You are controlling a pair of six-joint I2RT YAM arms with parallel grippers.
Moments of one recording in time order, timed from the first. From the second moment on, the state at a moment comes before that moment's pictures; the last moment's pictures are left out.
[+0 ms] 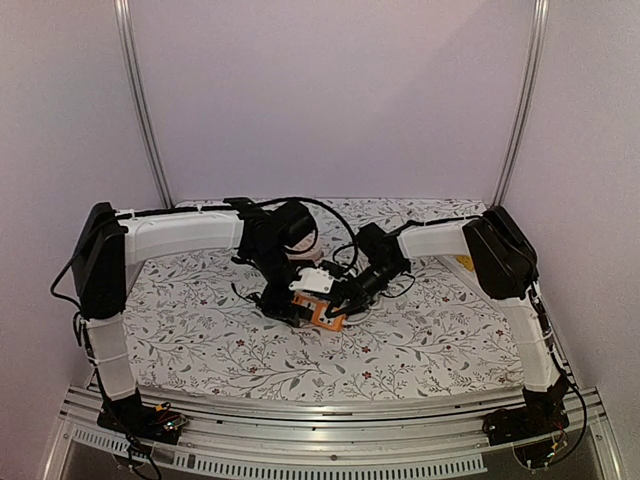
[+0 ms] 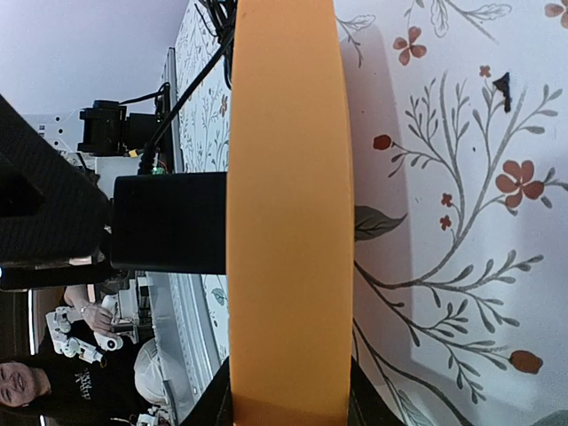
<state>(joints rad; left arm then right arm) -0.83 1.94 1.54 -0.91 0.20 1.00 0.66 2.37 1.70 -0.69 -1.03 0.00</state>
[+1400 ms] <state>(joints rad) -0.71 1.99 1.32 -0.60 0.13 1.16 0.65 2.41 1.74 -0.71 -1.08 0.09</state>
